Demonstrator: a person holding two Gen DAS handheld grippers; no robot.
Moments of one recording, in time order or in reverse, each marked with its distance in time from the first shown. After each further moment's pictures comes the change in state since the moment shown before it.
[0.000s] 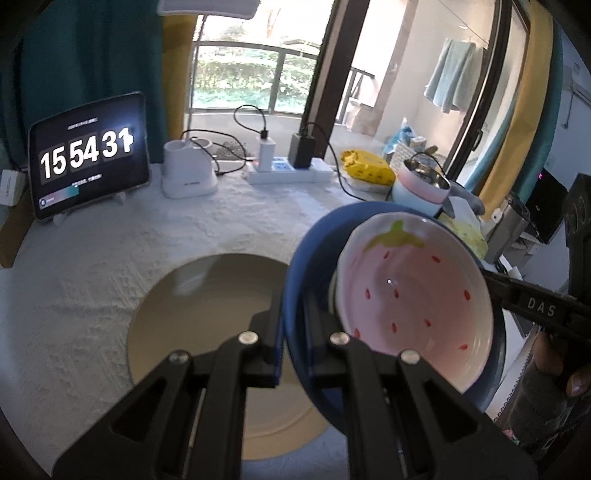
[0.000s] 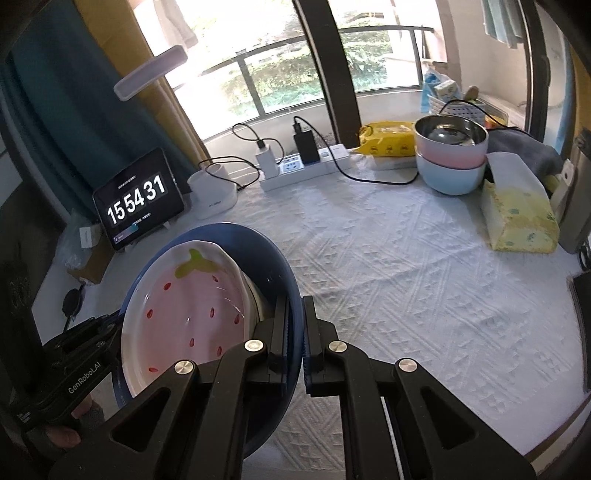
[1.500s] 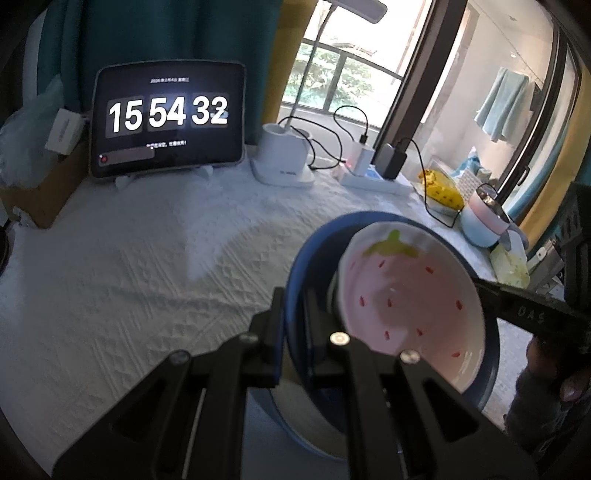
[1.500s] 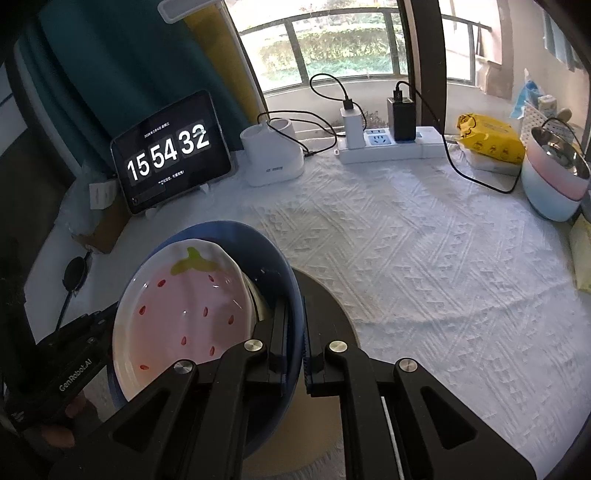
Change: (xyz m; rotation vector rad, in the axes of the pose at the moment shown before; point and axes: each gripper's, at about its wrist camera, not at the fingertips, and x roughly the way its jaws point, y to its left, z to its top) left arm 0.000 0.114 -0.006 -0.155 -0.001 0.104; right arm 0.094 0.092 0.015 -0.122 0.125 0.063
